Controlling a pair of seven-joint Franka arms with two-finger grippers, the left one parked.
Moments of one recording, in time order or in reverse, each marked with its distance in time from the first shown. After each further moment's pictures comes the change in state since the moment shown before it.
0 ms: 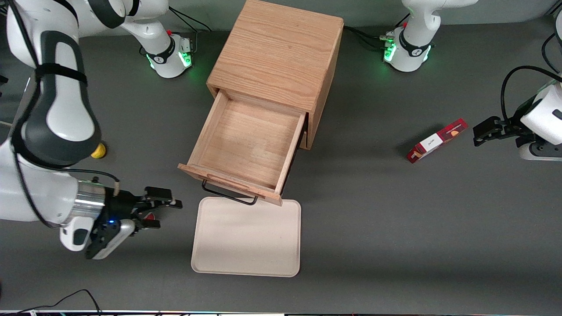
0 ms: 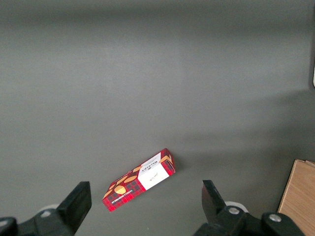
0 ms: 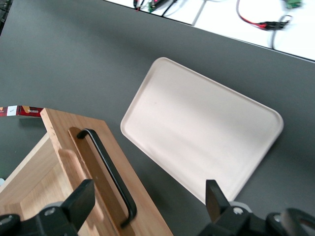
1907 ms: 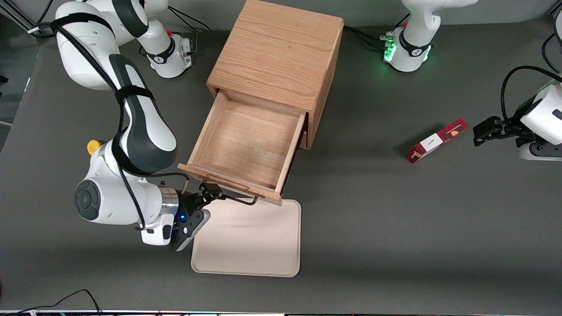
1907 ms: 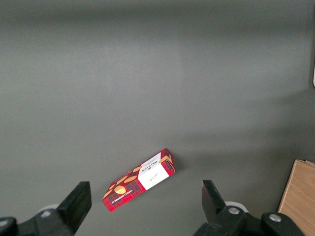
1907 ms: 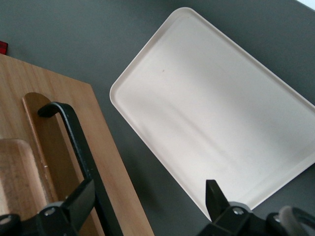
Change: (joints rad) arm 0.133 0.107 -0.005 0.002 -0.150 0.015 -0.096
